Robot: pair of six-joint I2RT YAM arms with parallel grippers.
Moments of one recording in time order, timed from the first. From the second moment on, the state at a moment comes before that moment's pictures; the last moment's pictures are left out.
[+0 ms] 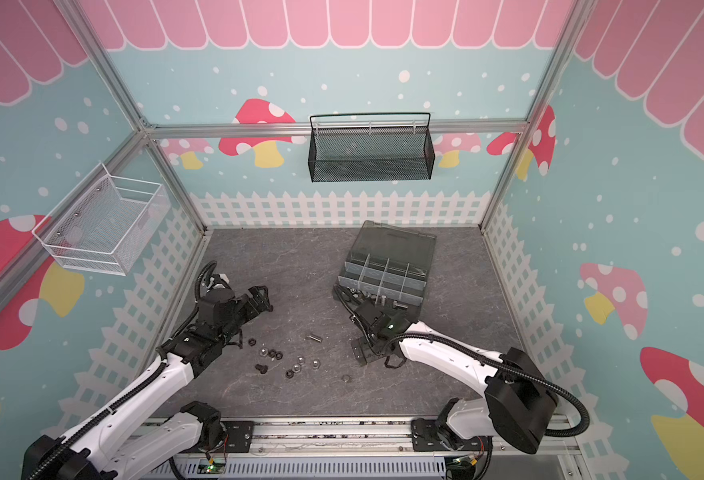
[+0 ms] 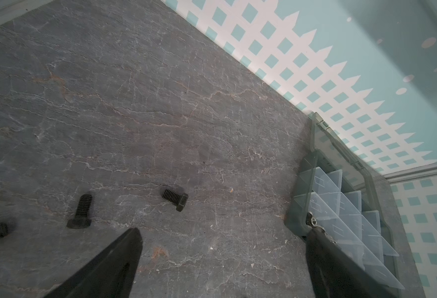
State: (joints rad) left arm -0.34 0.95 0.59 -0.19 -0.23 -0.77; right arm 0.86 1.35 0.86 -0.77 0.14 0.43
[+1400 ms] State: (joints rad) left arm -0.34 0.96 0.57 -0.17 -0.18 -0.83; right arm 0.84 1.61 0.88 -0.65 0.23 0.49
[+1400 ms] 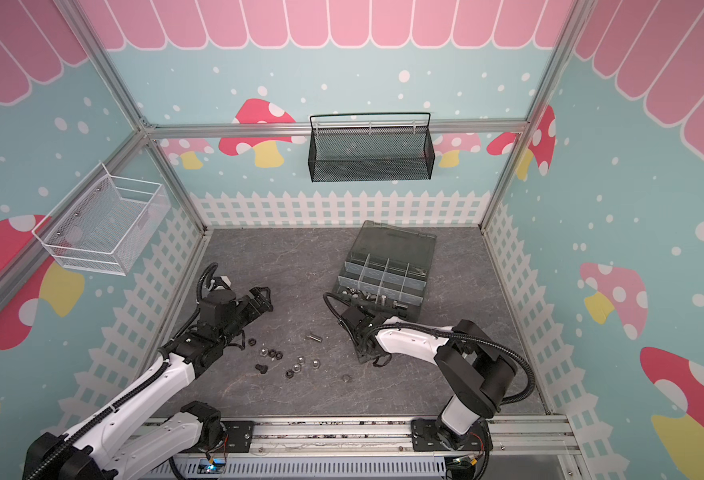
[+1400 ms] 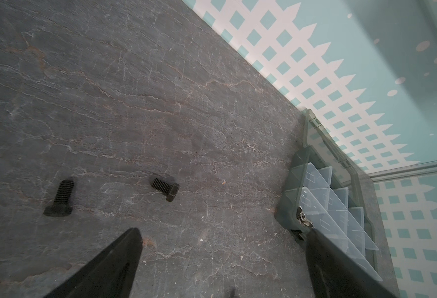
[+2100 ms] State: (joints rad) left arm -0.33 0.97 0.57 -0.17 -0.21 -0.82; right arm 0.81 1.62 0.88 -0.55 0.09 0.44
